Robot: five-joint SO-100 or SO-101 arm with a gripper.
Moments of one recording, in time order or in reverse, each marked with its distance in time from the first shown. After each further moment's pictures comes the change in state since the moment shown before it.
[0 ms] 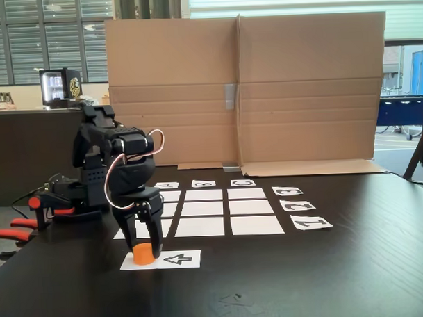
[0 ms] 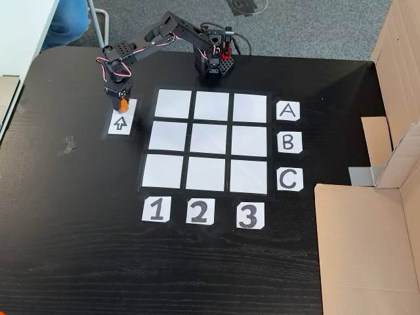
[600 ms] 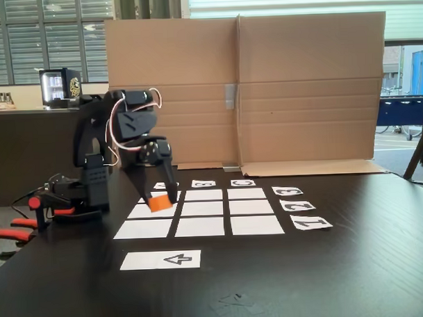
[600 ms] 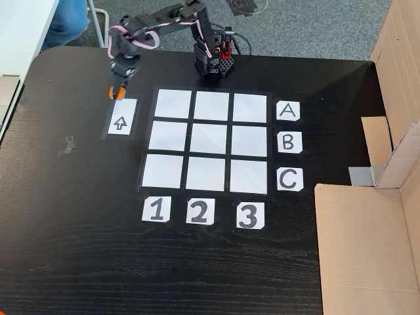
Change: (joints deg) arm -13.7 35.4 11.2 -1.7 7.3
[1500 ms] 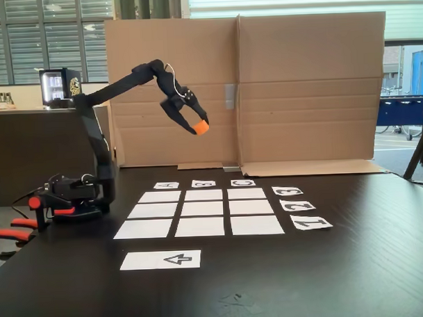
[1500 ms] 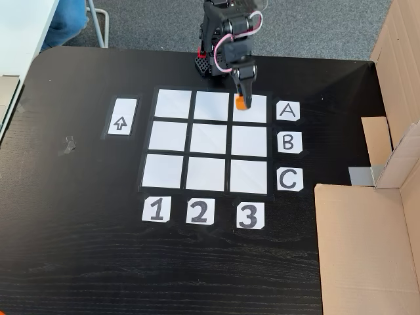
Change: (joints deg) arm -62.7 18.2 19.3 1.6 28.1
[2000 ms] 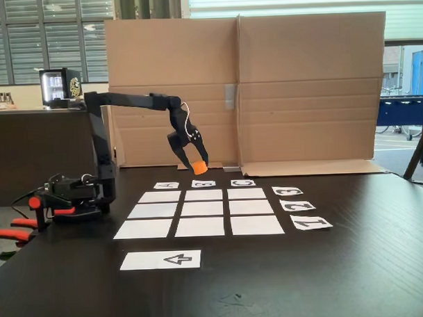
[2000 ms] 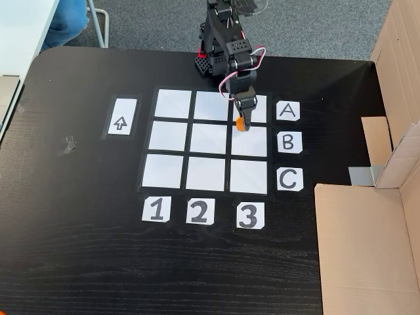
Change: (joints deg) arm -3.6 -11.5 16.7 -17.4 6.0
